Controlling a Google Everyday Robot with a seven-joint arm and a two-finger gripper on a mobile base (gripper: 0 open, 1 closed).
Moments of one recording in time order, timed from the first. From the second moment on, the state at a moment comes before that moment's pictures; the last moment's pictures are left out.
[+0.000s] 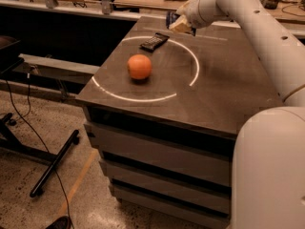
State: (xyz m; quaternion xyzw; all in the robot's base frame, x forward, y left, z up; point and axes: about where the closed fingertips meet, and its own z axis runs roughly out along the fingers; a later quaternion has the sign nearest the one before) arm 0.858 -0.104 0.936 -0.54 0.67 -0.05 0.51
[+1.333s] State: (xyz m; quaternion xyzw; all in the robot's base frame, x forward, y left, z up) arm 0.858 -0.102 0.941 -0.53 0.67 -0.05 0.51
